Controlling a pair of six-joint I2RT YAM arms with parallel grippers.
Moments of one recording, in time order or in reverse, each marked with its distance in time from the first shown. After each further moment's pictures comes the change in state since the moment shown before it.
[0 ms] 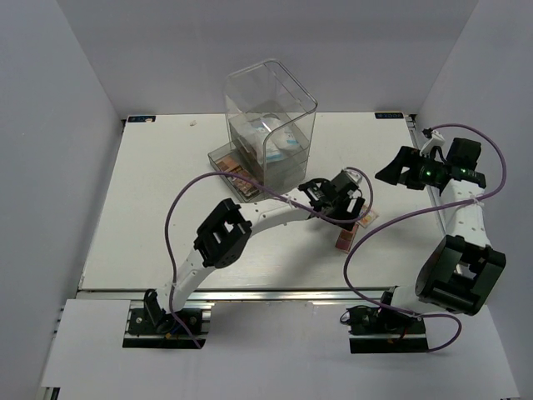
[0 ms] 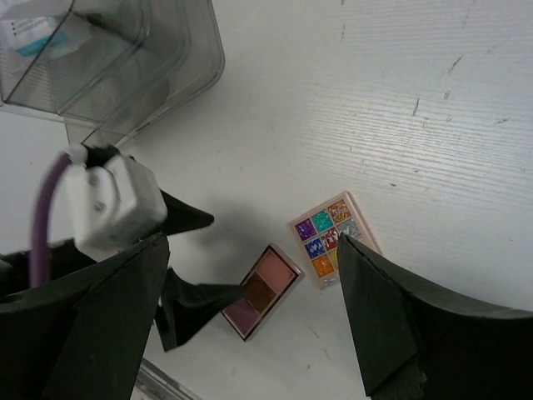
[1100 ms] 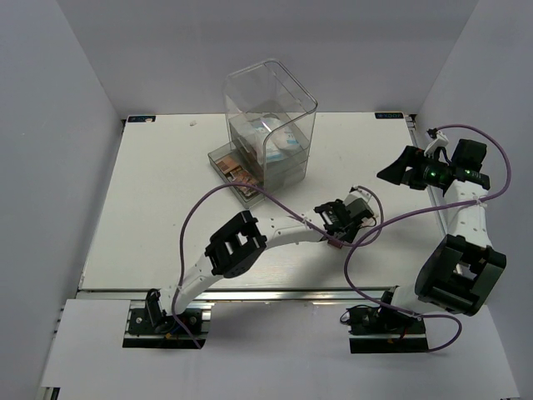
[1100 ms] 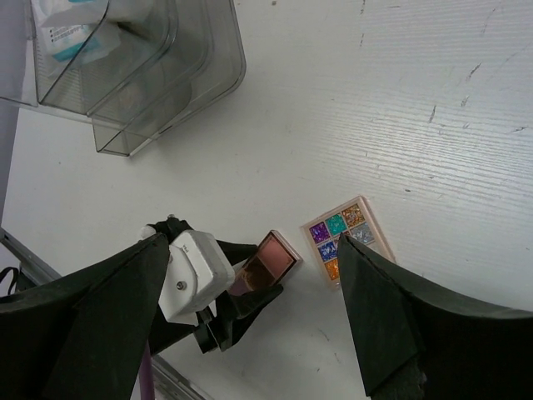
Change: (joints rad) left arm -0.126 0.100 0.007 0.045 -0.273 -0.018; right arm -0.037 0.000 0.003 0.002 -0.090 0.006
